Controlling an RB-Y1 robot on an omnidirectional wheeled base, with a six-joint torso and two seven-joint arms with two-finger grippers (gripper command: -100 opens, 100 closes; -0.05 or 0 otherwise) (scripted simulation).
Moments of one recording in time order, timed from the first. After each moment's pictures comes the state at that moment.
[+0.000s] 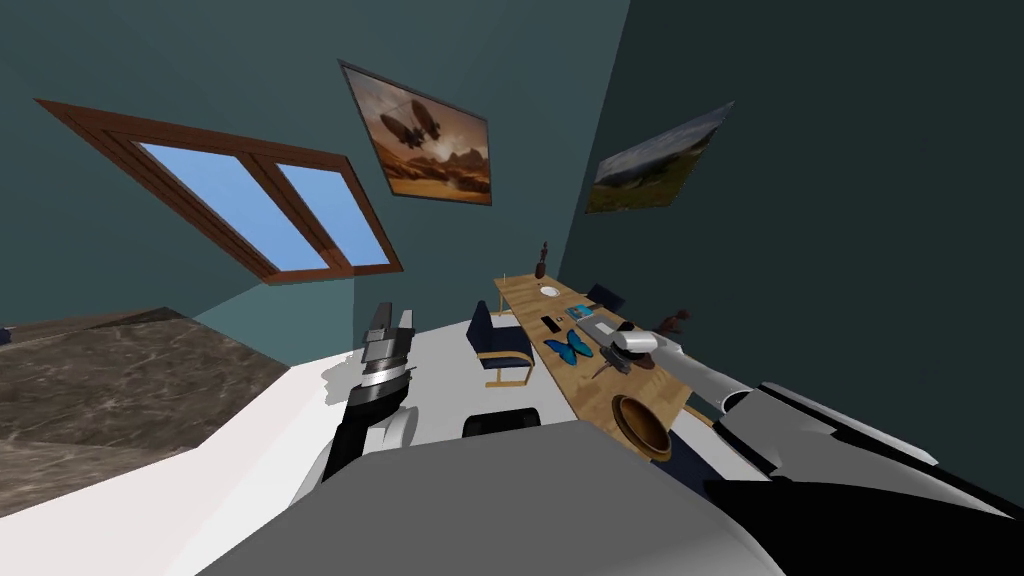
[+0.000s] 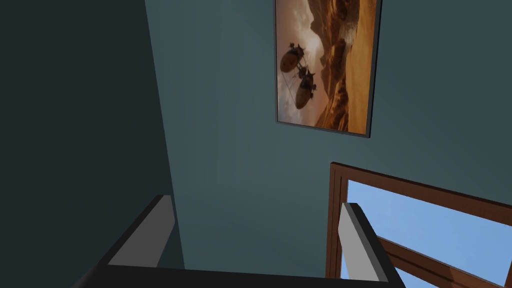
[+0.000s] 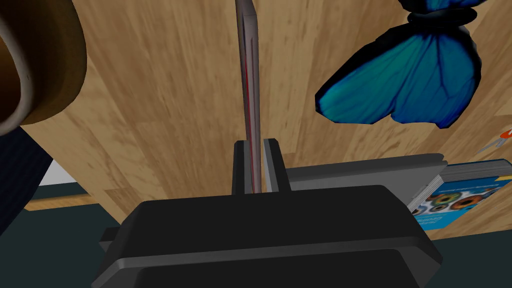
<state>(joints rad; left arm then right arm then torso) 0.54 -0.04 -0.02 -2.26 -0.09 -0.51 -0.05 -0.23 -1.08 0.41 -1.05 -1.05 1.06 0.48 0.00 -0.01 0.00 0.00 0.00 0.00</state>
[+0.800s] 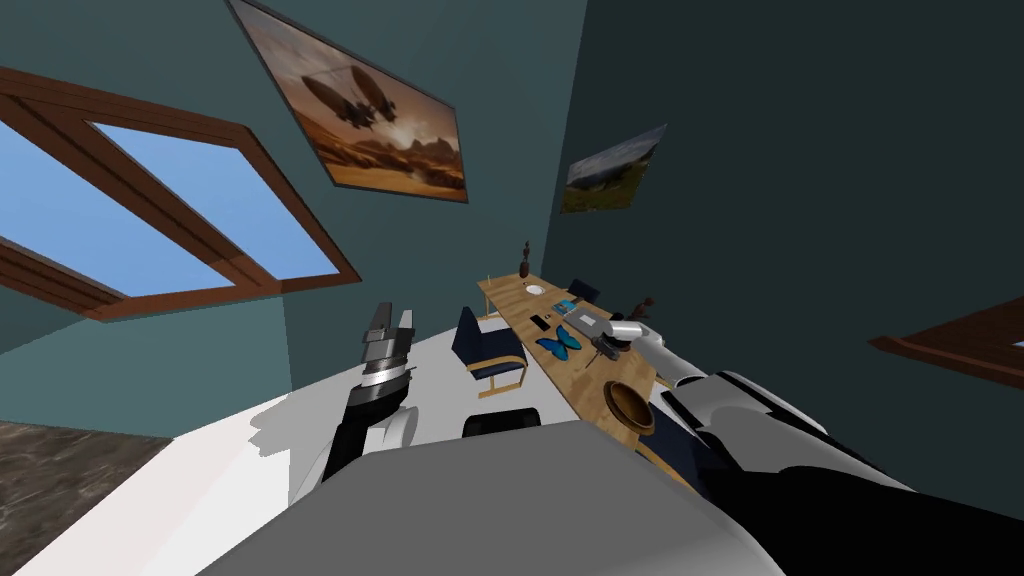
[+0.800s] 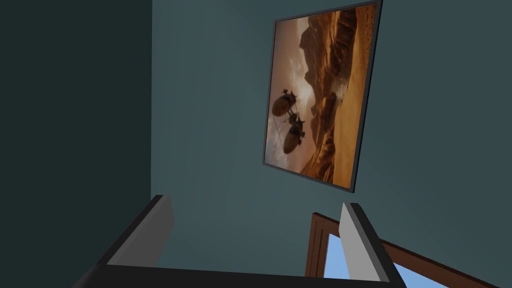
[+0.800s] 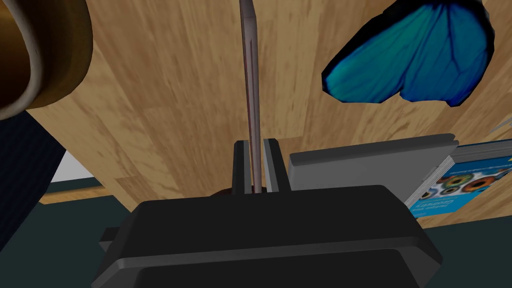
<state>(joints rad) 0.54 -0.04 -0.02 -2.26 -0.09 -0.51 -0.05 -0.36 -0.92 0.21 -0.91 -0.84 1.16 0.70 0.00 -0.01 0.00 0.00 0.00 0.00</state>
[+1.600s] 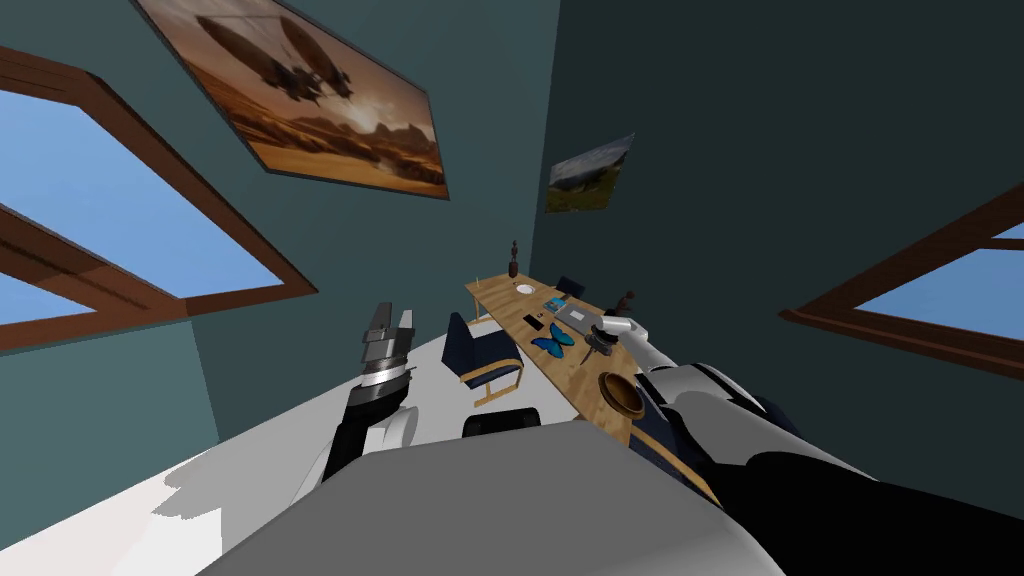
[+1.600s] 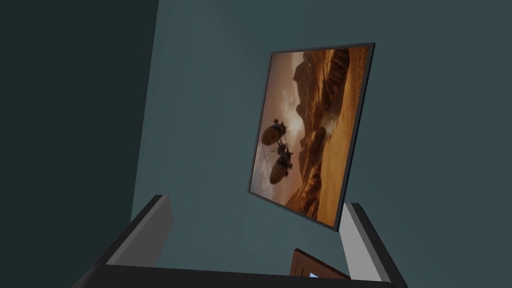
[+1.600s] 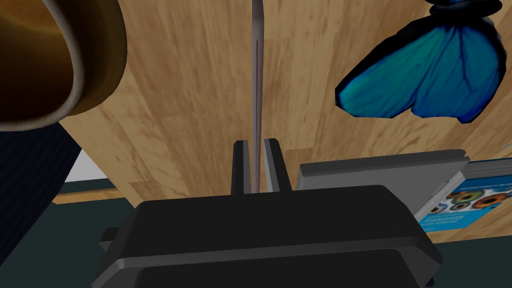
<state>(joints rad) 0.54 -0.04 -0.02 -2.26 -0.09 -0.51 -0.05 -0.47 -0.79 0.06 -0.79 -0.67 1.24 0.91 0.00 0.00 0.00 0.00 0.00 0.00</state>
